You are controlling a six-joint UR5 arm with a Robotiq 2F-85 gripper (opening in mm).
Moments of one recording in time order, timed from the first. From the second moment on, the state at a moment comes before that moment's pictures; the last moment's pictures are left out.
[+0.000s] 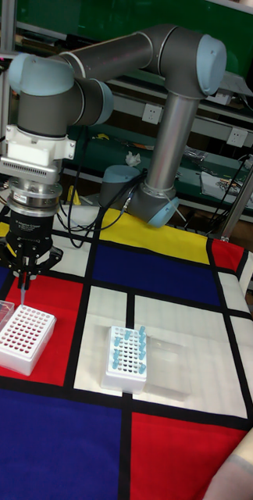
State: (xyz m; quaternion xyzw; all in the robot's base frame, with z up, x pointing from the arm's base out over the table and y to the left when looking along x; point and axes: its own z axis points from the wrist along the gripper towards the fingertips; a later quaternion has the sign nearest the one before) arm 0.550 -0.176 0.114 0.03 1.00 0.01 0.08
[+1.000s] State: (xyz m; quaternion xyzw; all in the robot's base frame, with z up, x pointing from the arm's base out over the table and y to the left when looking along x) arm 0.549 -0.176 0.115 0.03 1.00 0.00 0.07
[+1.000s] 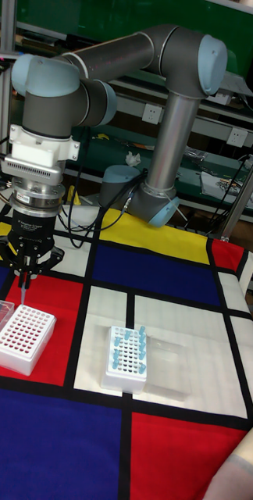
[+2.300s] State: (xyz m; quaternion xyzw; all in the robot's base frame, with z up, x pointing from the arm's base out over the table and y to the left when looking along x) arm 0.551 -0.175 0.118 0.03 1.00 -0.01 0.07
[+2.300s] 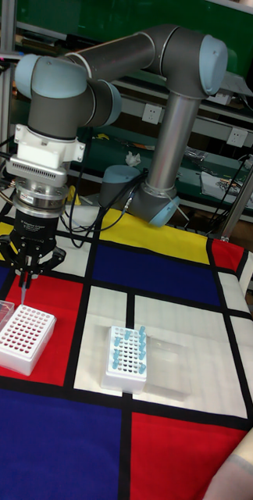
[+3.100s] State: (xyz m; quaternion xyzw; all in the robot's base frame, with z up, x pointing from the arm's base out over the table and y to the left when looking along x) arm 0.554 -0.170 0.118 0.04 1.00 -0.02 0.07
